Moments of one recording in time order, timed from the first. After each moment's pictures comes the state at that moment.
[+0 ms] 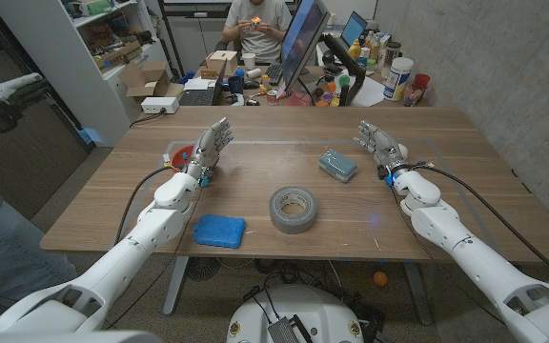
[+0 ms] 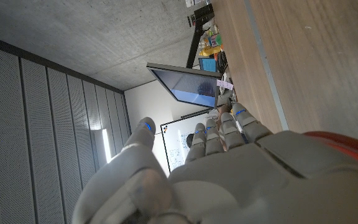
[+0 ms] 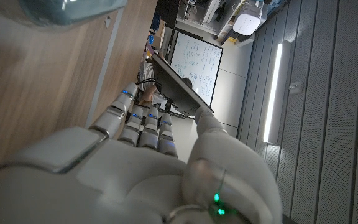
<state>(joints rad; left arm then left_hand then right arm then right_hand) 0.84 0.51 0.37 -1.30 -0.65 -0.29 -0.04 0.33 0.09 0.48 -0.12 0.18 0.09 0.12 0.19 0.18 0.07 0.10 0.21 0.20 0.06 0.12 0.19 0.18 0.10 0.09 0.23 0.17 -0.85 -0.49 -0.35 -1.31 0.63 0.28 0.03 0.48 0.16 0.37 -0.12 0.17 0.19 0.06 0.20 0.18 0.20 0.07 0.20 0.19 0.11 0.02 0.22 0.24 0.37 0.00 0.20 0.17</state>
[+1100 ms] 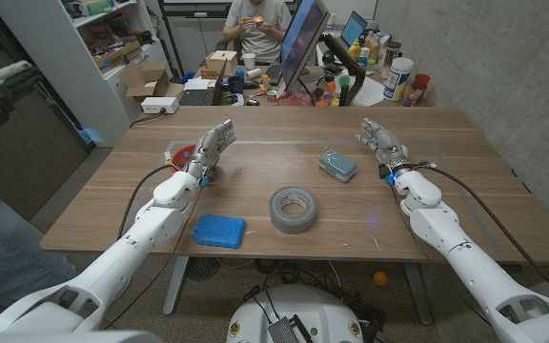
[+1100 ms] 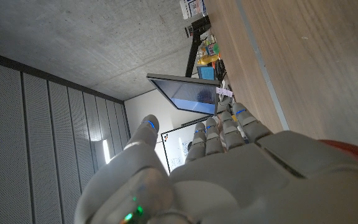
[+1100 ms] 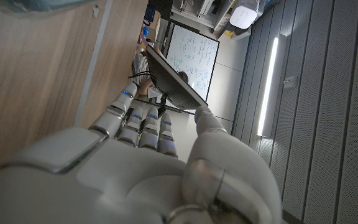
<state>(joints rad) 0.84 0.53 0.36 -1.34 -0.61 -0.24 -0.06 0.36 0.12 0.50 -0.14 0.19 0.10 0.13 0.19 0.18 0.08 0.10 0.21 0.20 0.08 0.11 0.19 0.18 0.11 0.10 0.22 0.17 -0.90 -0.42 -0.23 -1.36 0.54 0.26 0.04 0.49 0.16 0.37 -0.12 0.17 0.19 0.06 0.20 0.18 0.21 0.08 0.20 0.19 0.11 0.02 0.22 0.23 0.37 0.00 0.20 0.17</state>
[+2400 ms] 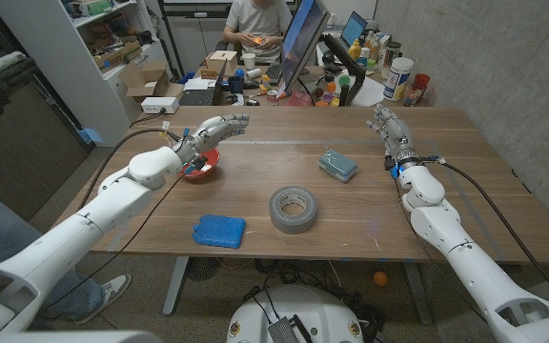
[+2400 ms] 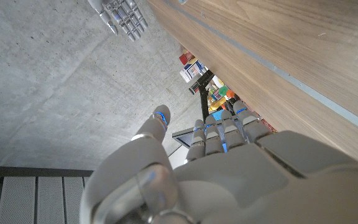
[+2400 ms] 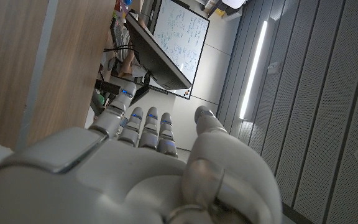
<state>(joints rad) 0.84 0.84 0.39 -1.63 -0.45 -0.12 -0.21 0.50 0.16 0.58 -0.18 0.22 0.12 0.12 0.19 0.18 0.10 0.10 0.22 0.20 0.09 0.12 0.19 0.18 0.11 0.11 0.21 0.17 -0.91 -0.40 -0.21 -1.40 0.49 0.33 -0.04 0.49 0.16 0.37 -0.12 0.17 0.20 0.05 0.20 0.19 0.21 0.08 0.20 0.19 0.12 0.03 0.22 0.23 0.37 0.01 0.20 0.17</state>
